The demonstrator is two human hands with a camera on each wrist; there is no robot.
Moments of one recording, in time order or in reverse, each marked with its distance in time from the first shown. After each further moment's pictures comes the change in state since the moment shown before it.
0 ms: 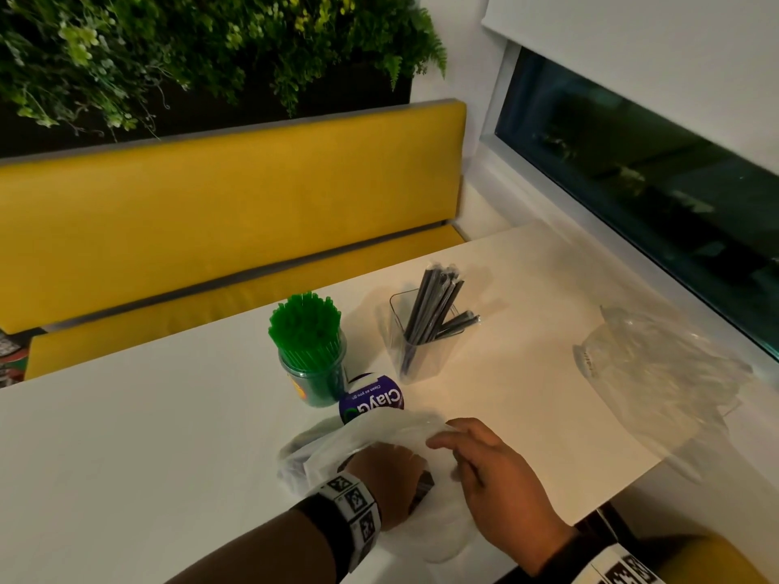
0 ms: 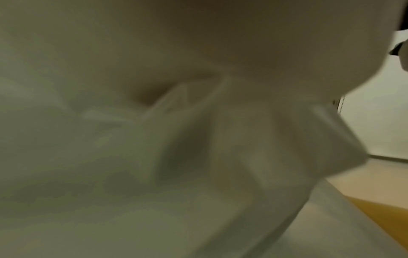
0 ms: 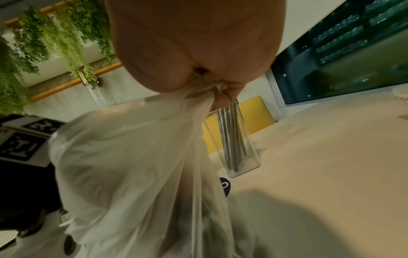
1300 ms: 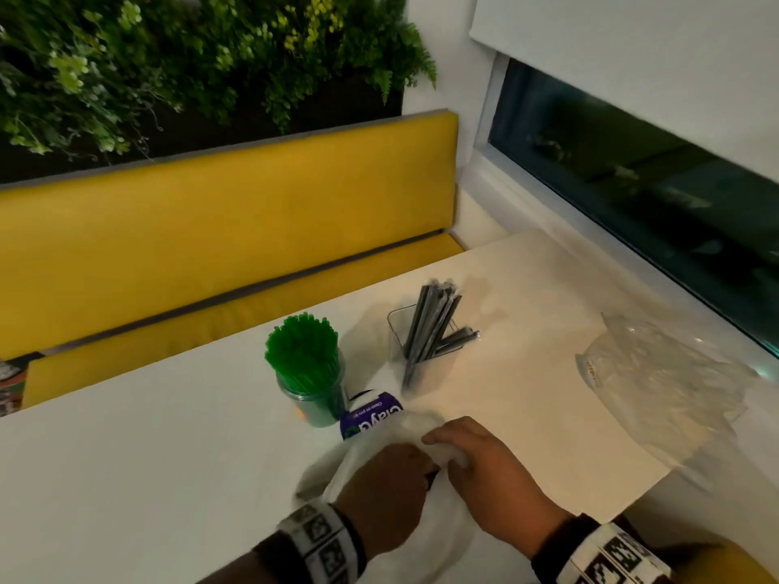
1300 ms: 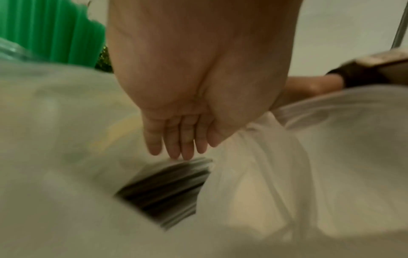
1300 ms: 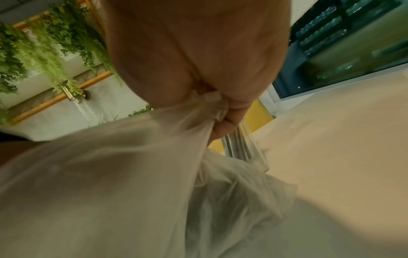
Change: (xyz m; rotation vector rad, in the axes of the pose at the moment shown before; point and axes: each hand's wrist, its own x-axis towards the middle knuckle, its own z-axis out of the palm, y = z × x) left_hand -0.015 0.002 -0.035 -0.361 0.344 0.023; right_hand 0.036 0.001 -0.008 0.102 -0.049 0.031
